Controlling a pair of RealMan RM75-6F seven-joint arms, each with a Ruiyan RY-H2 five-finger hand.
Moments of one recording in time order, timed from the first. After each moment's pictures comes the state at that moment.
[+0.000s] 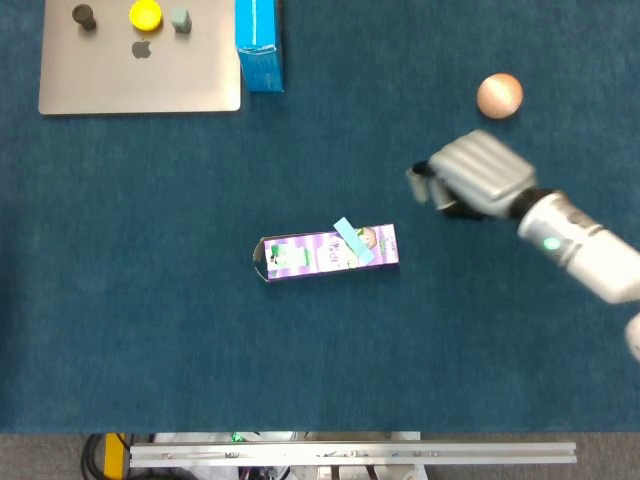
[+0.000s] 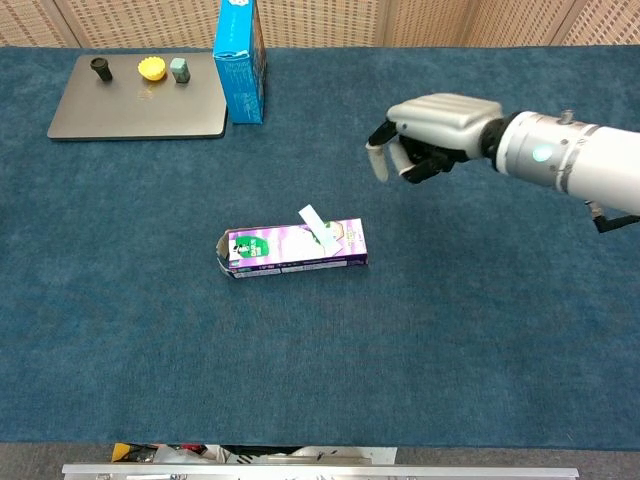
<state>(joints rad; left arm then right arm) -0.08 -1.17 -0.05 -1.46 1.43 1.41 -0.17 0.89 -1.29 0.04 -1.66 -1.18 0.79 -0.10</state>
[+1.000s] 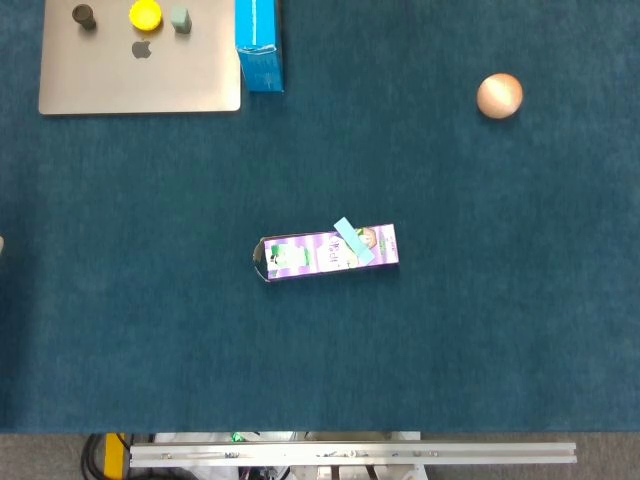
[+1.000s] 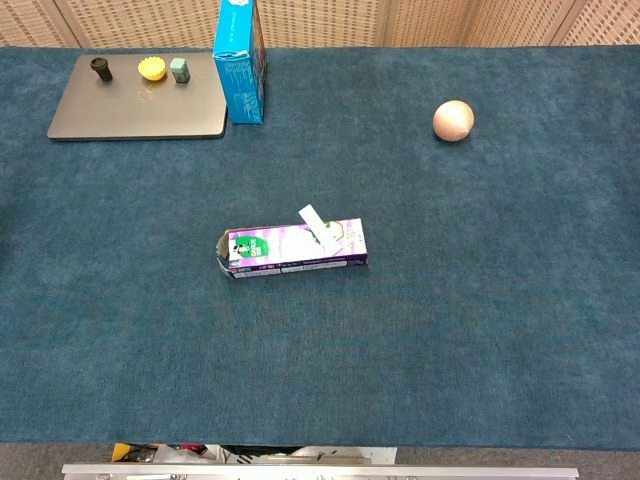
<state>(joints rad) -0.15 -1.25 -0.10 -1.39 1.40 1.38 -0.12 0.41 -1.15 0.05 -1.61 -1.05 1.38 -0.25</state>
